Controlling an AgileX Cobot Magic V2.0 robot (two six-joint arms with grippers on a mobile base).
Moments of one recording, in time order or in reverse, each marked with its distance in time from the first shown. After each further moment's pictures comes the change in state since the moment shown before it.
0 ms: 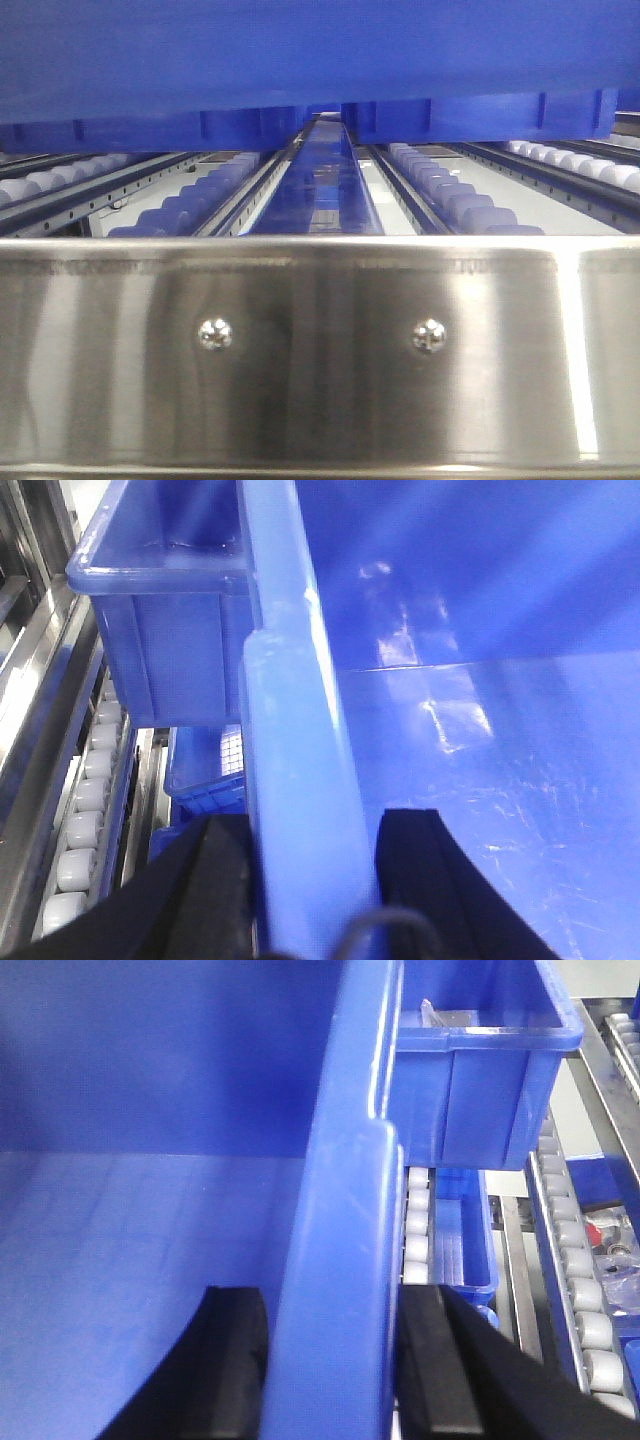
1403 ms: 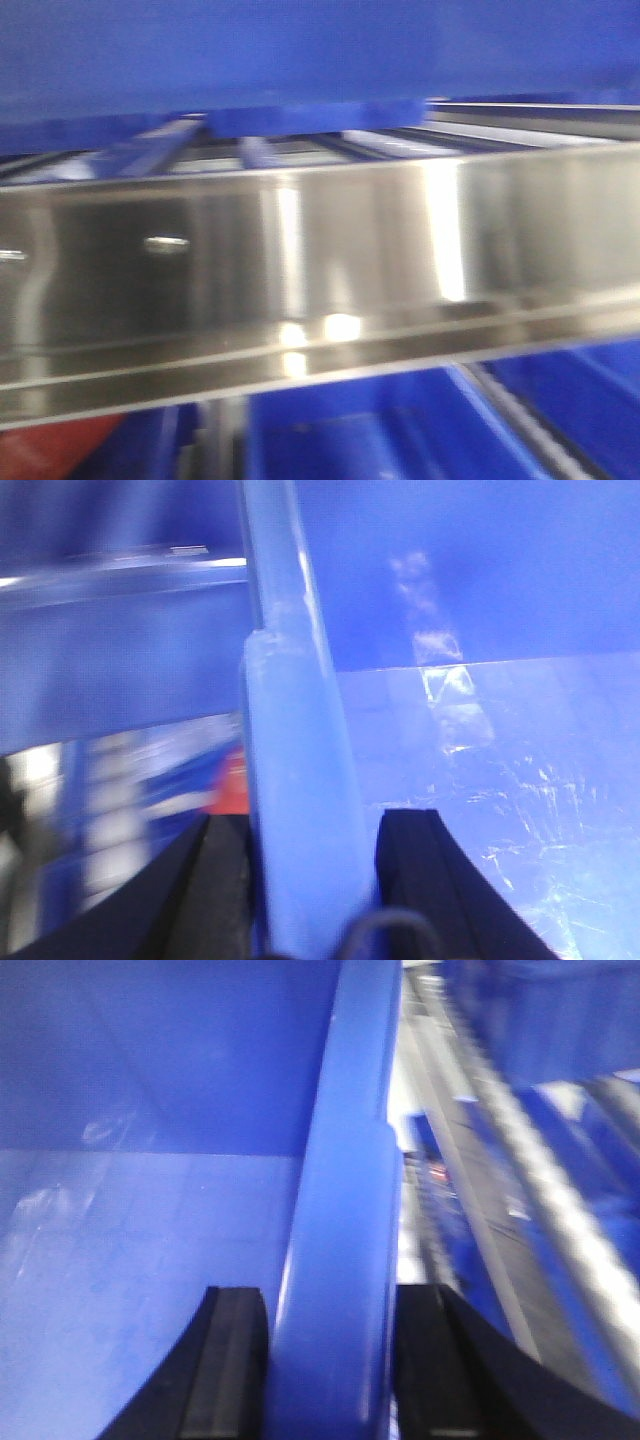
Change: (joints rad) left arm 0.000 -0.006 0.000 0.006 -0.002 0.000; right arm 0.000 0.000 0.000 0.000 -0.004 0.000
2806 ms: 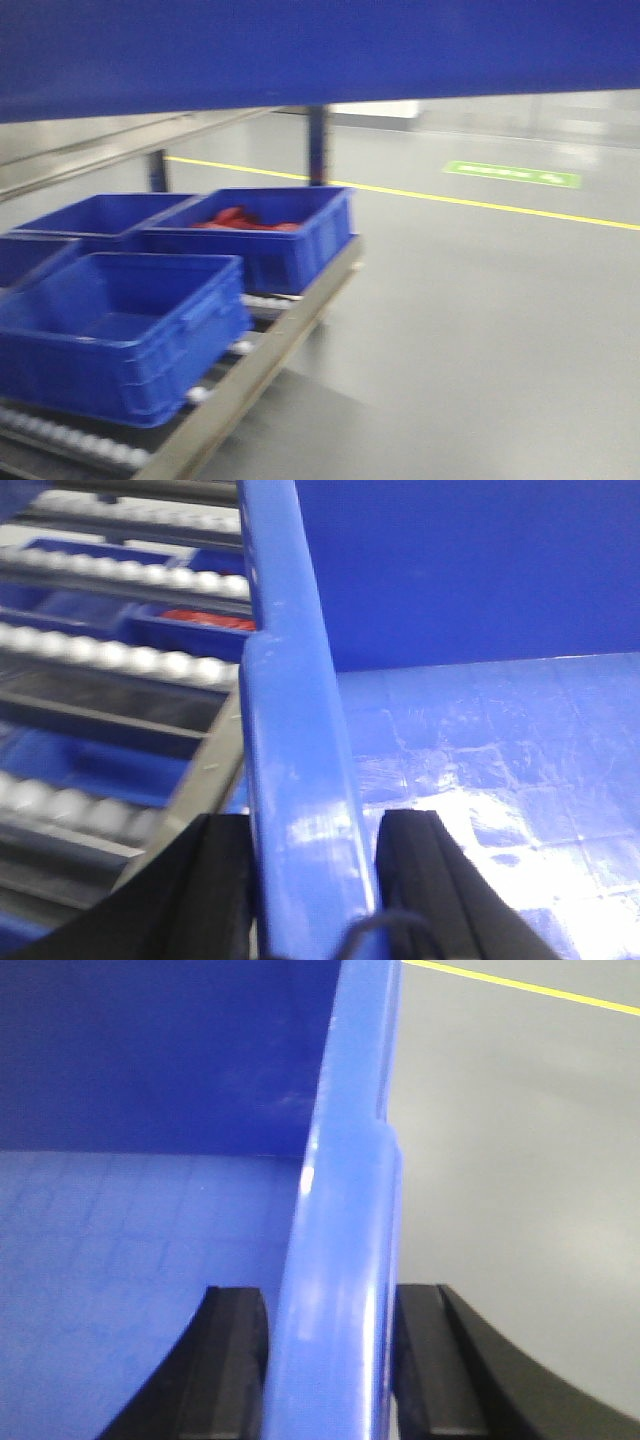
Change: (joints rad) left arm 0.000 -0.001 0.001 -0.002 0.000 0.000; right arm 0.000 0.000 0.000 0.000 0.000 -0.001
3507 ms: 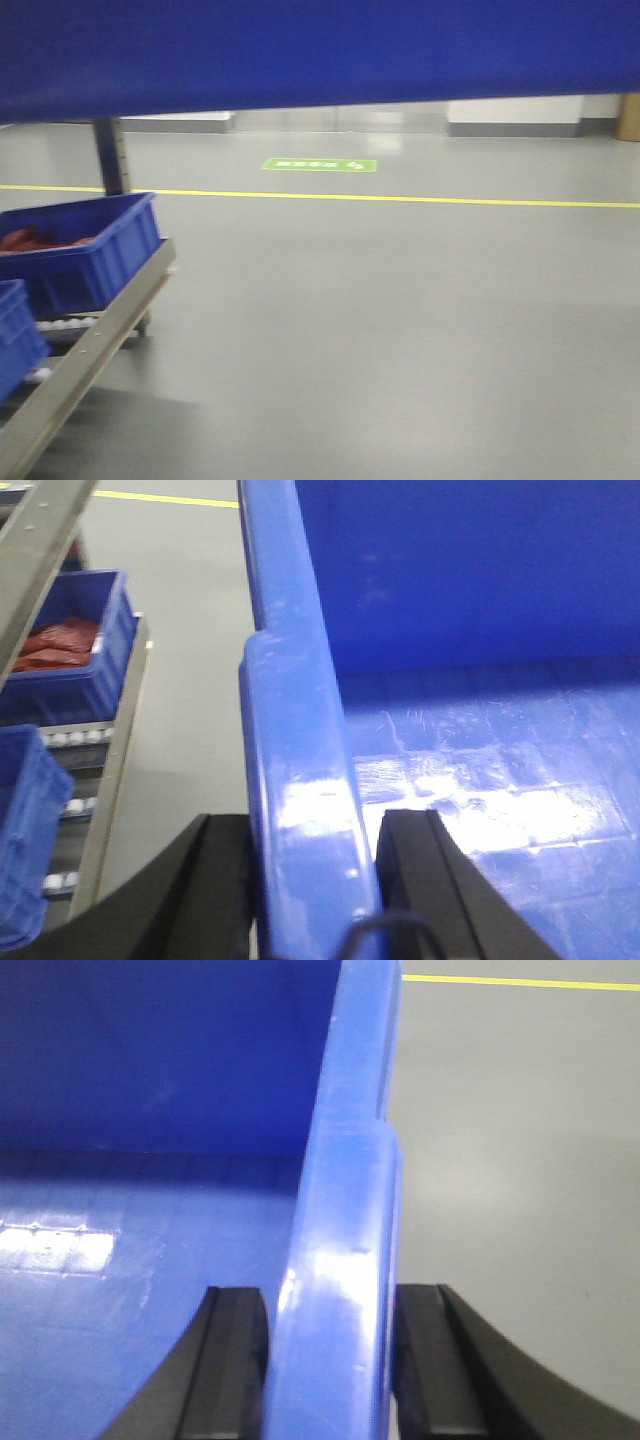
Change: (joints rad) left arm 0.000 -0.002 0.000 0.000 0.000 0.000; right arm 0.000 0.000 0.000 0.000 0.006 0.000
